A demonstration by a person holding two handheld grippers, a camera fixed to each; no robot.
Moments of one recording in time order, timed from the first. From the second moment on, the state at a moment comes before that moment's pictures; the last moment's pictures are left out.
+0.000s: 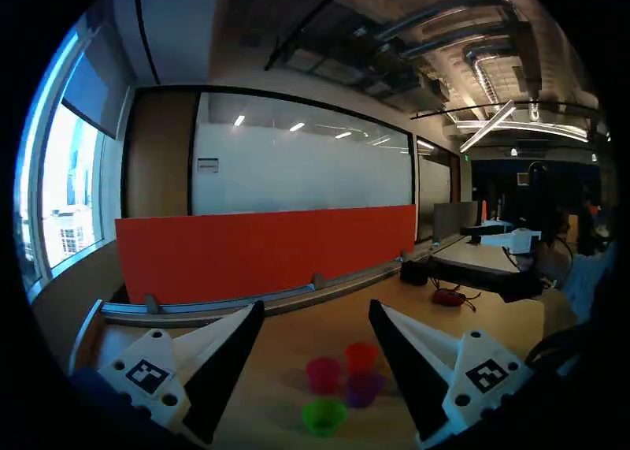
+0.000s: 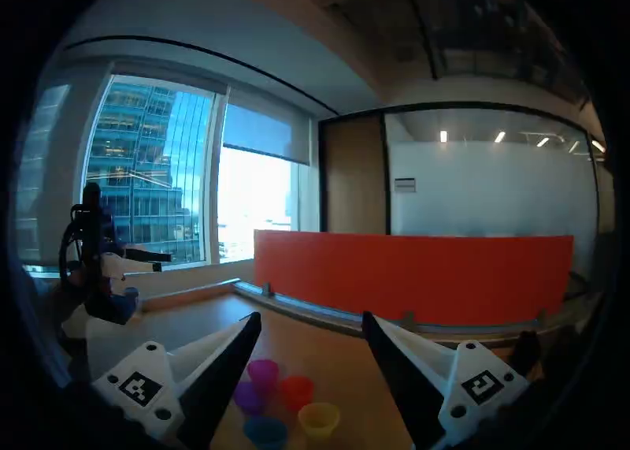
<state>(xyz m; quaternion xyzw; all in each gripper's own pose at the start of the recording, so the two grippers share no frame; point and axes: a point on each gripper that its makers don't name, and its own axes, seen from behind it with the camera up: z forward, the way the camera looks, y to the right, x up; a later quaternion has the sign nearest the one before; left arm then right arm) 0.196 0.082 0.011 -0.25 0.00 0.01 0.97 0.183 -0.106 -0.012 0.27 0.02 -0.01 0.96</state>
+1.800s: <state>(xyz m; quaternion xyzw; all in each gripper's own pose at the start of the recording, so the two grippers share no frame) -0.030 0.089 0.023 -0.30 -0.19 0.08 0.93 -0.052 -0.148 -0.011 0.39 -0.17 -0.13 0.90</state>
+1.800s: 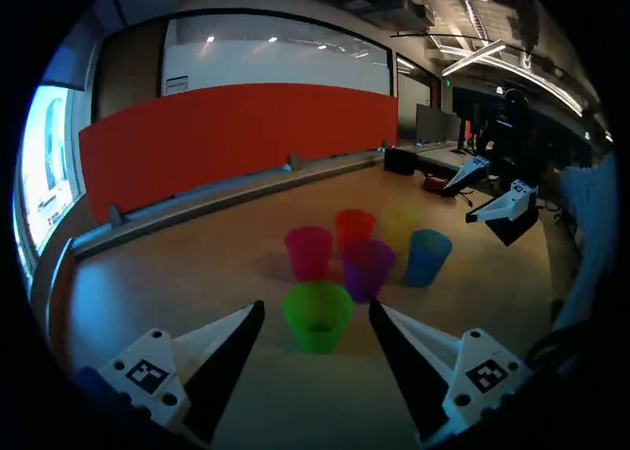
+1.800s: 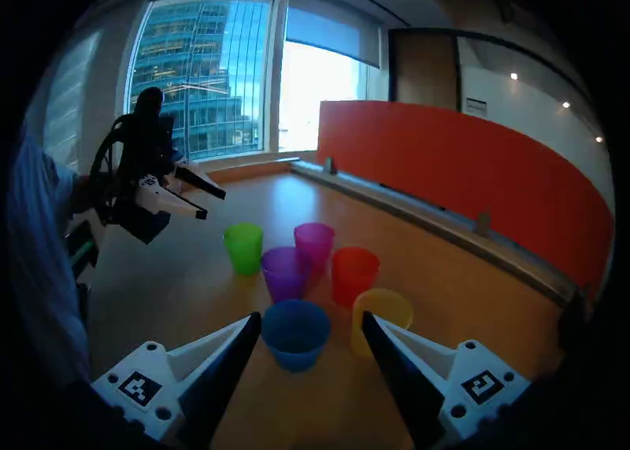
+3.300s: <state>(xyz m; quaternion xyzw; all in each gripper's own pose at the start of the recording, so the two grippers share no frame) -0.109 0.119 0.057 -0.33 -0.28 0.10 0.89 -0.136 -0.182 0.013 0.41 -0.23 -0.15 0.87</state>
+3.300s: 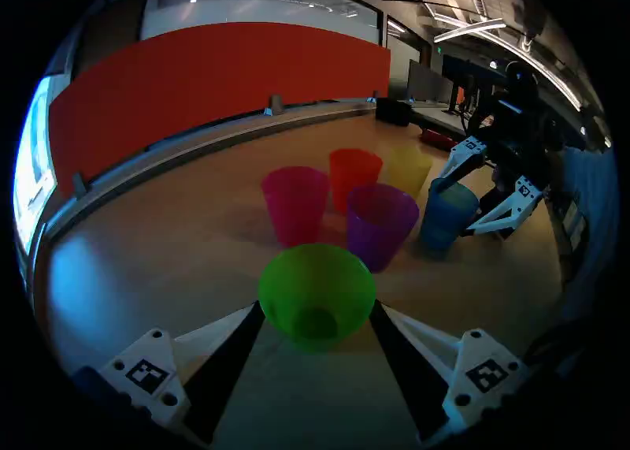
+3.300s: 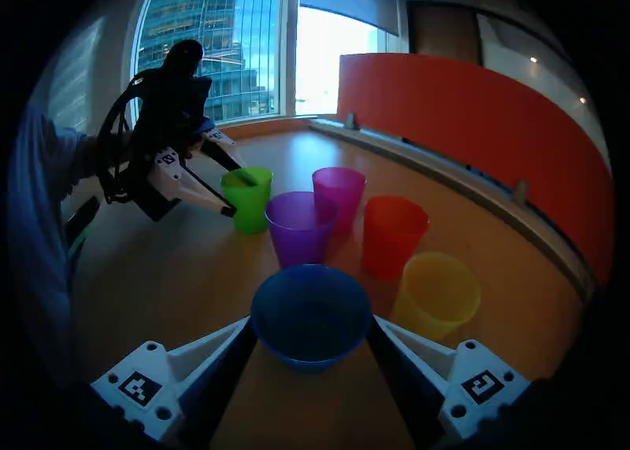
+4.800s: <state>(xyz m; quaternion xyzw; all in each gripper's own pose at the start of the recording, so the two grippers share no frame) -0.080 0.126 0.055 -0.33 -0.25 0.09 0.91 -0.114 -0.187 0.013 0.40 -0.21 -0.13 0.88</state>
